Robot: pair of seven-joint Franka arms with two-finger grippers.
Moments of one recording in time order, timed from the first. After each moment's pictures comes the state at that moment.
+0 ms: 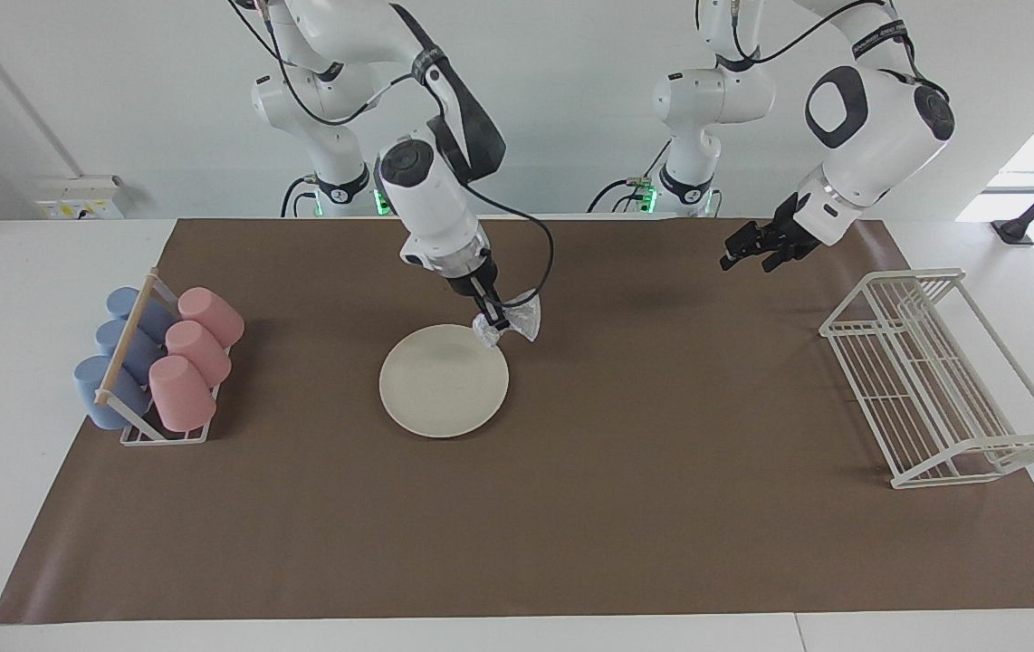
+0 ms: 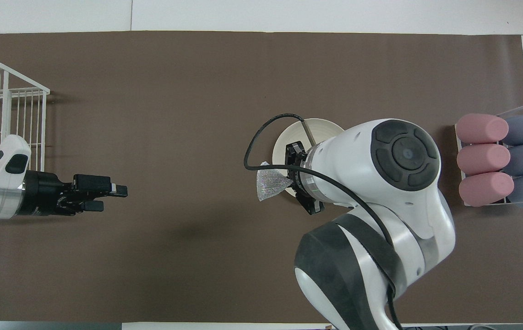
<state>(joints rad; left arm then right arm) -0.02 -0.25 0.00 -2.24 -0.72 1.81 0.00 0.32 0.01 0.21 -1.84 0.20 1.96 1.74</state>
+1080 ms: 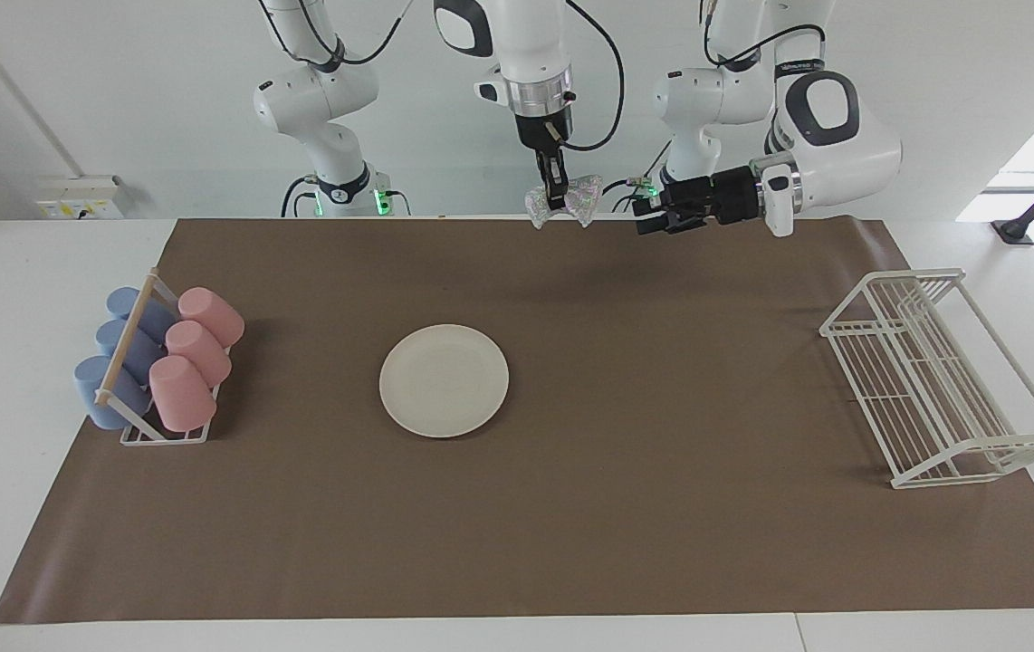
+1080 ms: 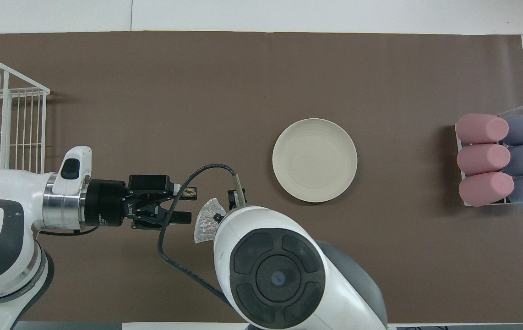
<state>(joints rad) -0.19 -0.25 -0.02 -2.34 -1.35 1.78 -0.02 0.56 0.01 0.23 -1.74 0.08 1.90 2.21</state>
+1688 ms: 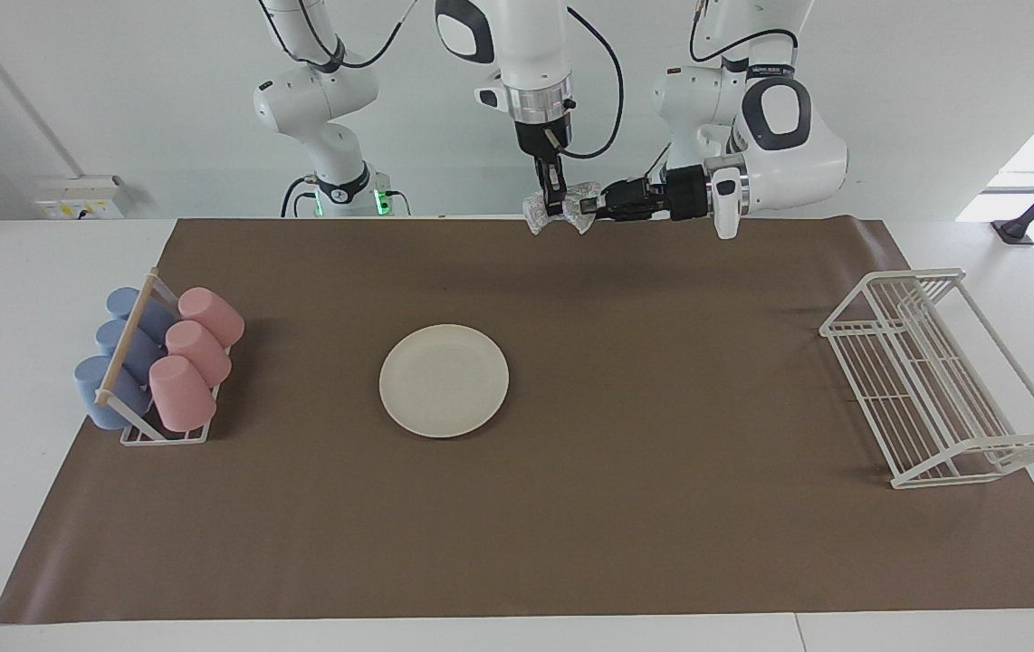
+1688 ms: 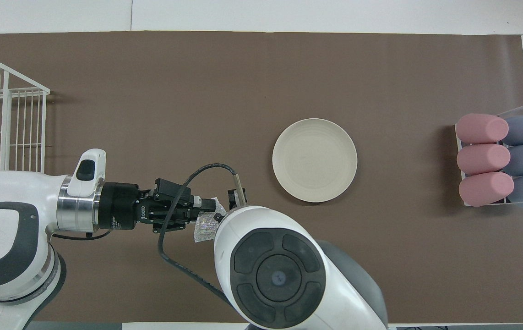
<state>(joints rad) -0.24 -0.25 -0.02 -2.34 -1.38 1.80 -0.08 0.56 0.01 0.23 -1.74 0.08 1.90 2.21</state>
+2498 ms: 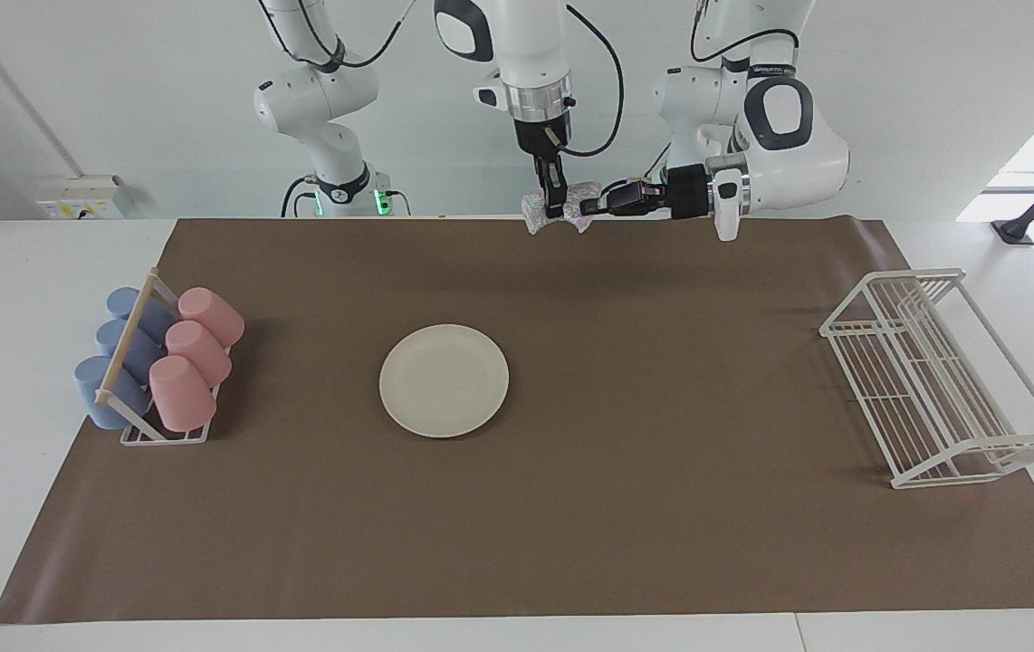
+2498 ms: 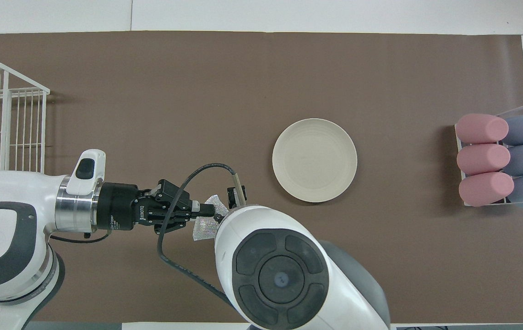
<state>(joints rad) -0.24 -0.26 -0.01 -2.34 -1.38 1.78 -0.15 0.52 0.00 0.22 -1.74 0.08 1.90 1.99</state>
